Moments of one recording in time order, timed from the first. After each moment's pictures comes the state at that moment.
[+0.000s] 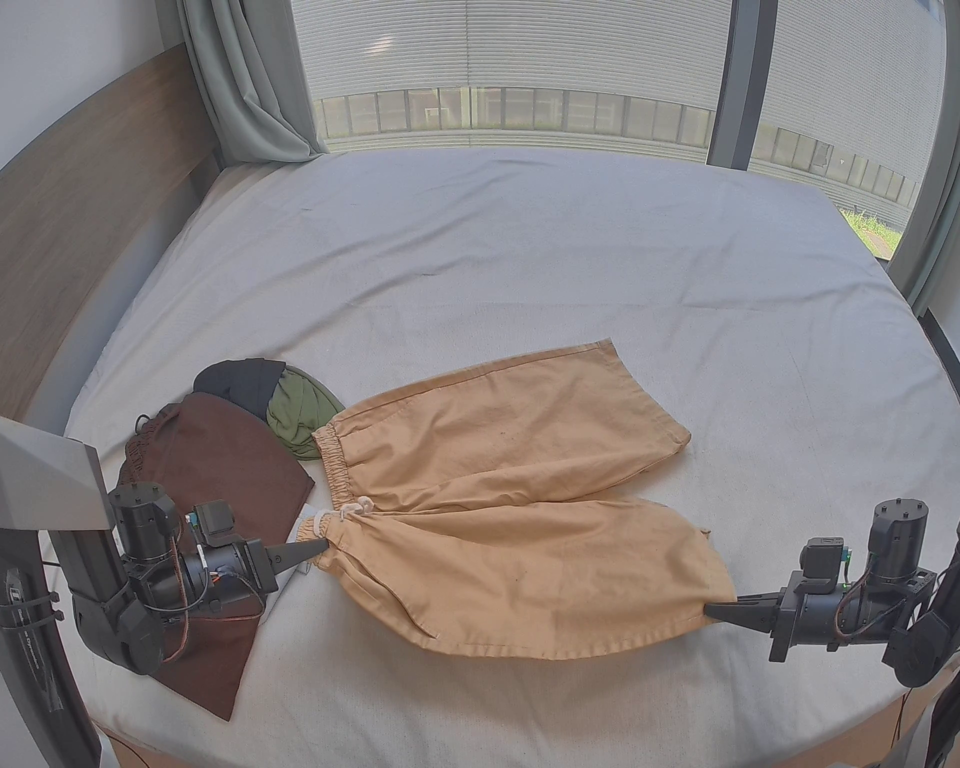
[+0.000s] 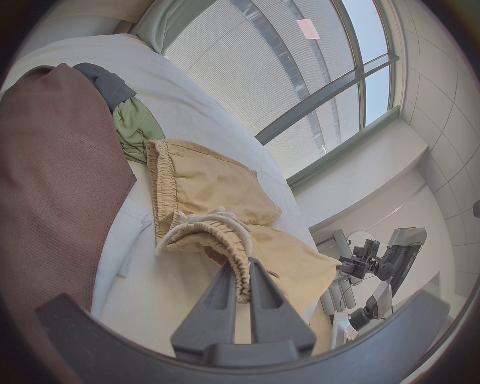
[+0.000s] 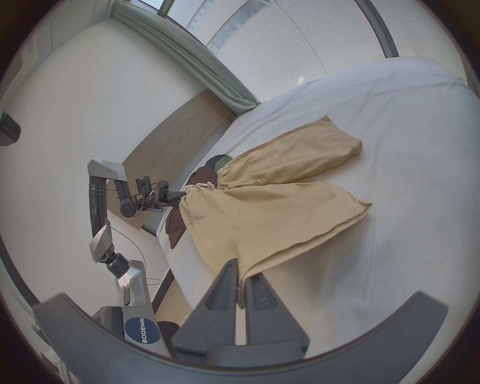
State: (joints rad) left arm -0.04 2.19 -0.29 -1.55 -0.78 -0.47; right arm 0.16 1.86 -0.02 -1.32 0.73 0.12
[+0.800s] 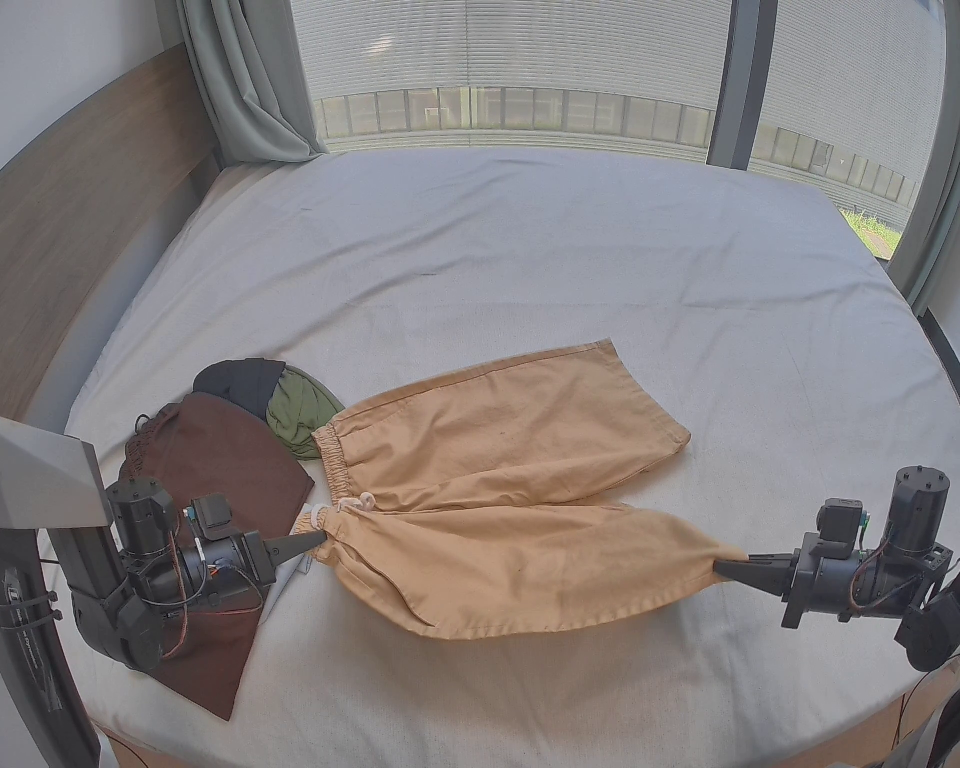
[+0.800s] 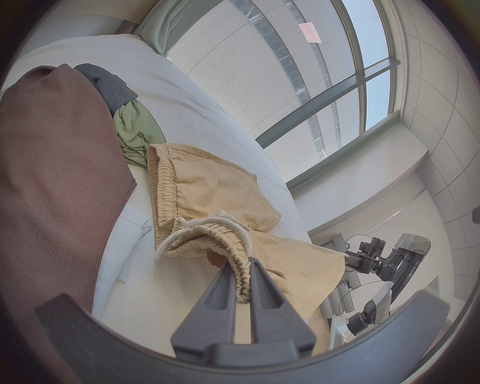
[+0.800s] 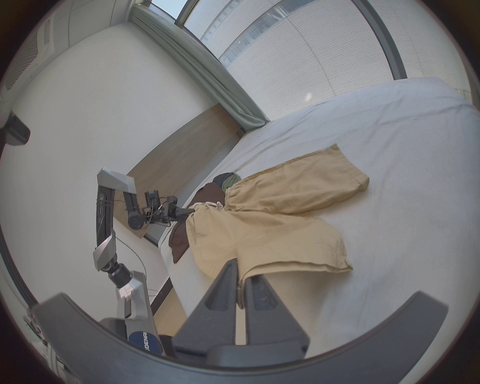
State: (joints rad) left arm -0.04 2.18 -0.31 -1.55 -0.78 -0.50; right arm 0.16 1.73 -0.11 -1.24 0.72 0.16
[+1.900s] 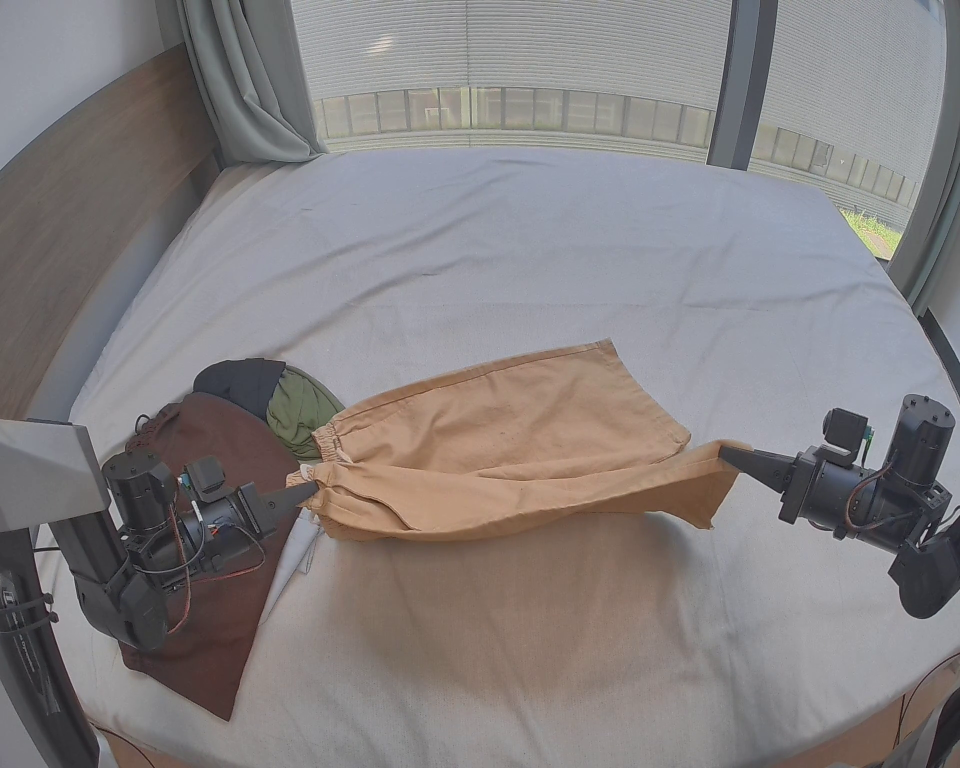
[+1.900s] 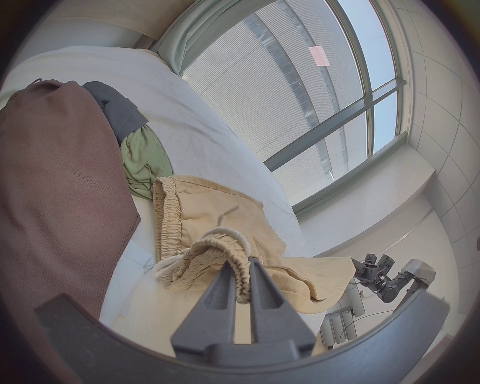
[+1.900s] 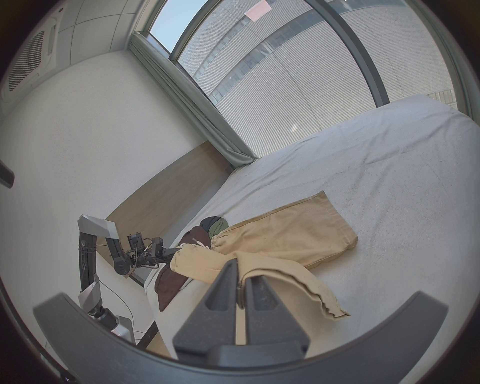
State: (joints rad) left arm -0.05 2.15 -0.42 -1.55 -0.64 -0.65; right arm 0.14 1.74 -0.36 -1.25 0.62 0.33
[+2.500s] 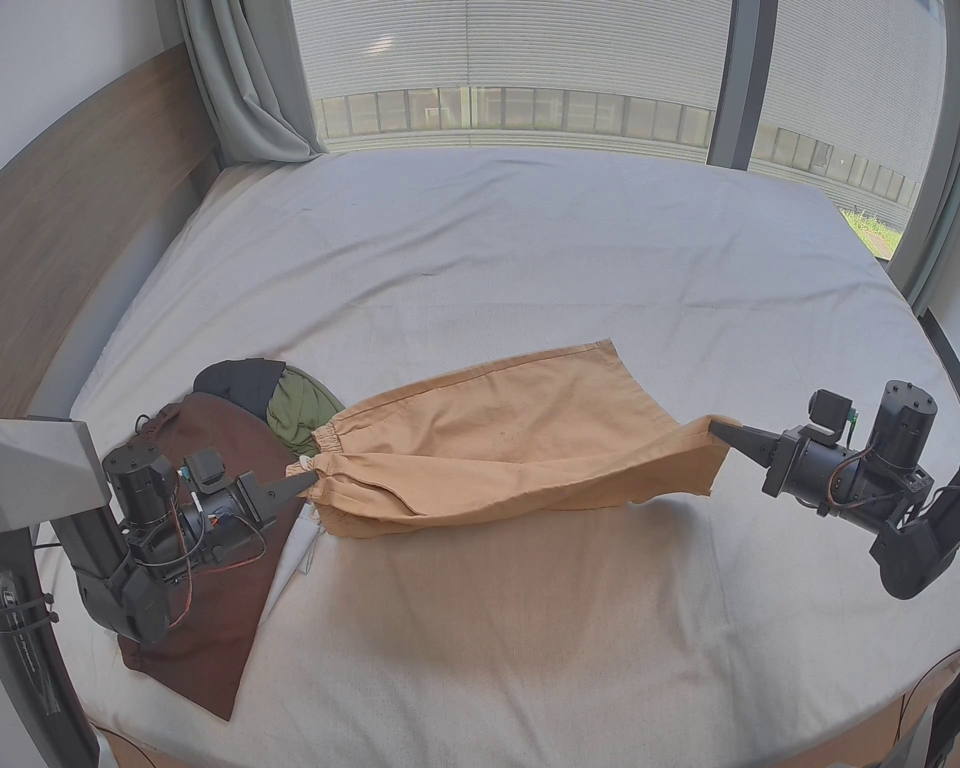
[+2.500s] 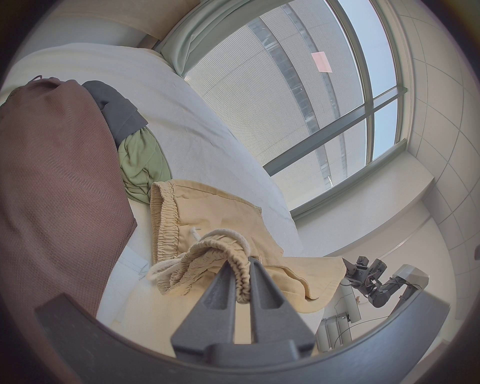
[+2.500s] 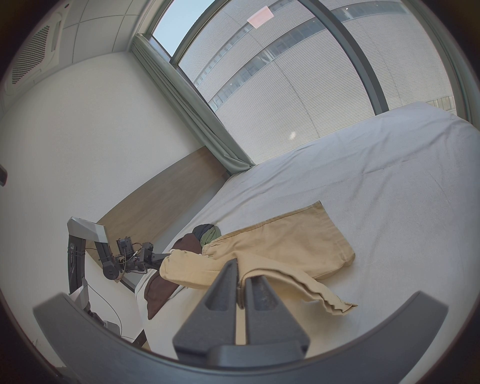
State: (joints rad) left arm -0.05 2.16 -0.45 -1.55 -0.64 -0.70; right arm 0.14 1.84 -0.45 -1.31 0.60 0.33
